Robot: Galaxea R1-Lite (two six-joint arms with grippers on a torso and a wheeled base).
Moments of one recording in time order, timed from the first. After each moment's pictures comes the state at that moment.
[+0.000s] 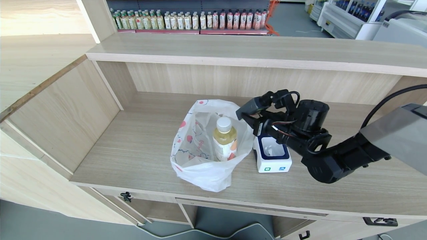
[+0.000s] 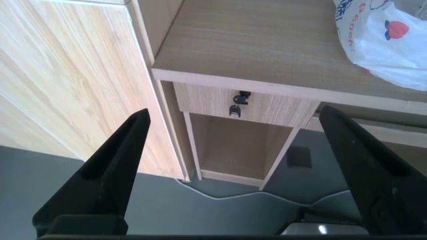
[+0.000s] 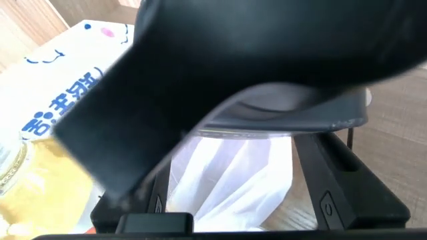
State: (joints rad) left arm 0.00 0.00 0.00 0.00 0.05 -0.01; right arm 0.43 2.13 -1.06 -1.15 0.14 0.00
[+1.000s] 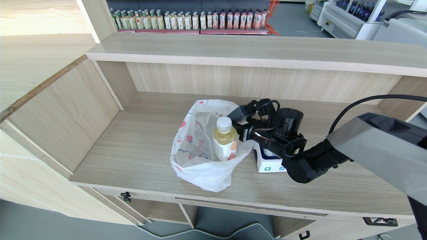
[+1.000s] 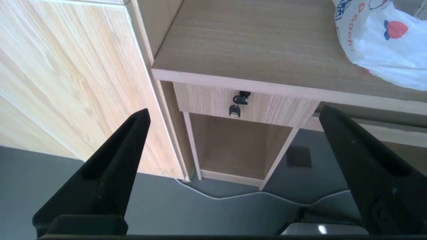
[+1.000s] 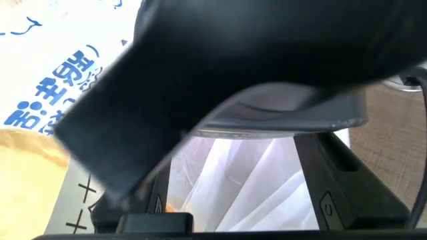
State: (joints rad) left arm 0.00 0.00 0.00 0.00 0.05 -0.01; right arm 0.47 2.28 -1.21 -1.13 0.14 0.05
